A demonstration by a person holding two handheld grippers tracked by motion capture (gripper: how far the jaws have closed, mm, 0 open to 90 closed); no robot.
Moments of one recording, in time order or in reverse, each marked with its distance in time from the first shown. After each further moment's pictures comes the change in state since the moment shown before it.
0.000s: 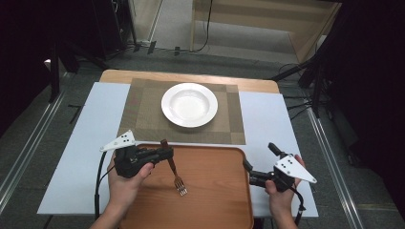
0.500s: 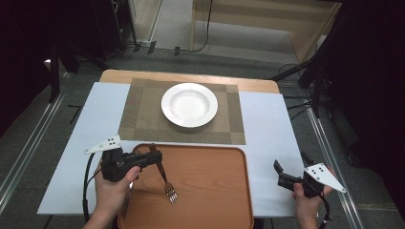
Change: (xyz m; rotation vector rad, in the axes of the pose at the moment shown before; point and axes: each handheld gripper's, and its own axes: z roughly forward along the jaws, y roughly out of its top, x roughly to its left) left arm 0.007 -0.007 -0.030 0.006 -0.007 -0.054; right arm -0.065 -0.036 -0.036 0.039 -0.183 0.036
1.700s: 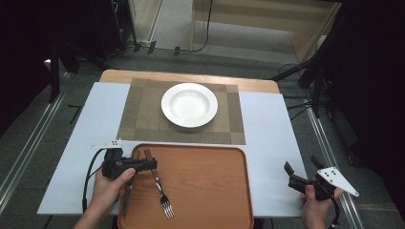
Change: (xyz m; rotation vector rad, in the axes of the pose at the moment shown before) left arm 0.061 -0.033 0.011 0.184 -0.002 -0.136; right arm -0.024 -0.011 -0.010 0.014 -0.027 0.084
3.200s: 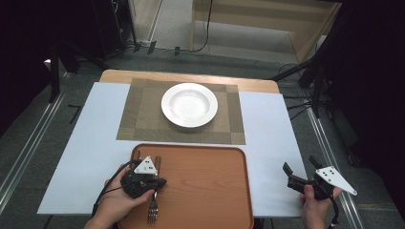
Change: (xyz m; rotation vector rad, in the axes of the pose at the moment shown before) left arm -0.054 -0.021 0.043 0.378 0.285 0.397; right arm 0.000 -0.002 0.003 0.013 0.016 -0.011
